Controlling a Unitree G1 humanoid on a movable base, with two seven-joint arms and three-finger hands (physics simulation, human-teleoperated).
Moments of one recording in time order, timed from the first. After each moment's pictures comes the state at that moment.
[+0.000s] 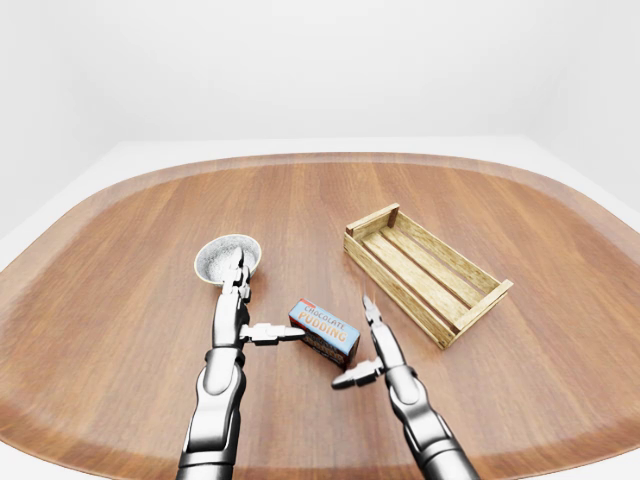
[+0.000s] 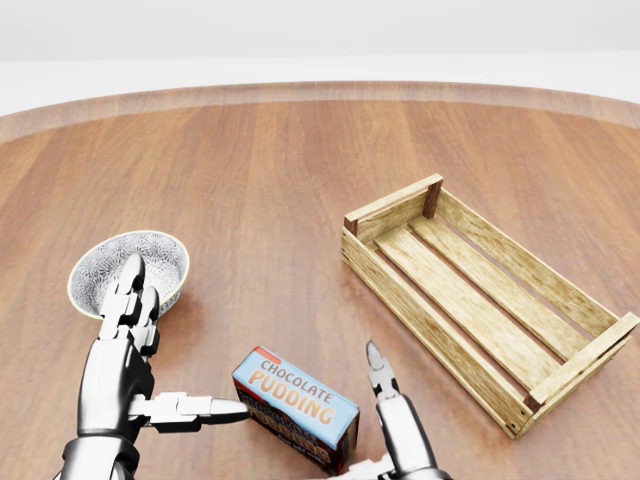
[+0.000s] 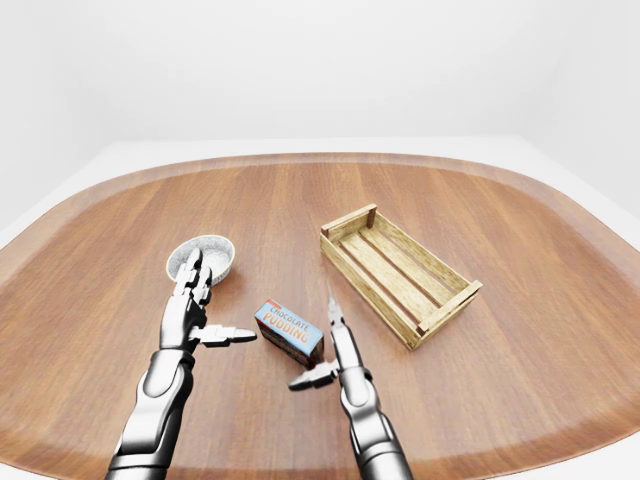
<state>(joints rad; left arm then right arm) 0.00 0.02 0.04 0.04 0.00 -0.08 -0.03 -0.05 0.05 0.13 0.50 -0.29 -0.09 -0.05</state>
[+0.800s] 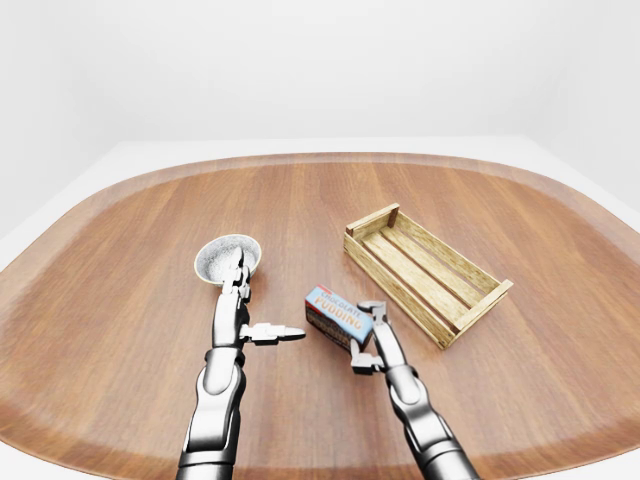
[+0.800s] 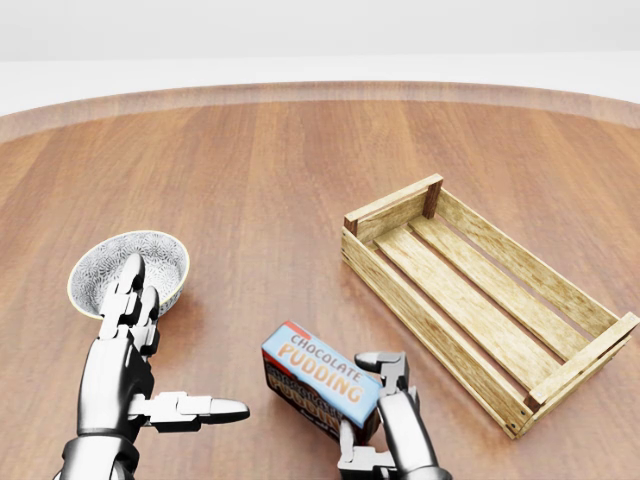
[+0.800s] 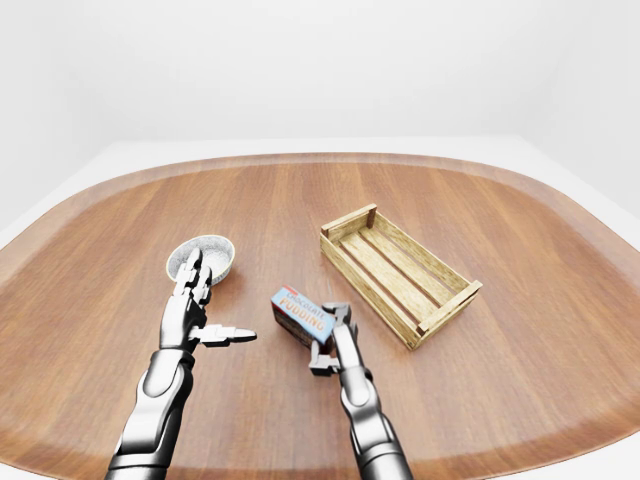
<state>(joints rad) -0.01 0.02 0.04 0.04 -0.01 -0.08 -0.03 -0.04 0.05 0.13 0.47 -0.27 -0.09 -0.04</state>
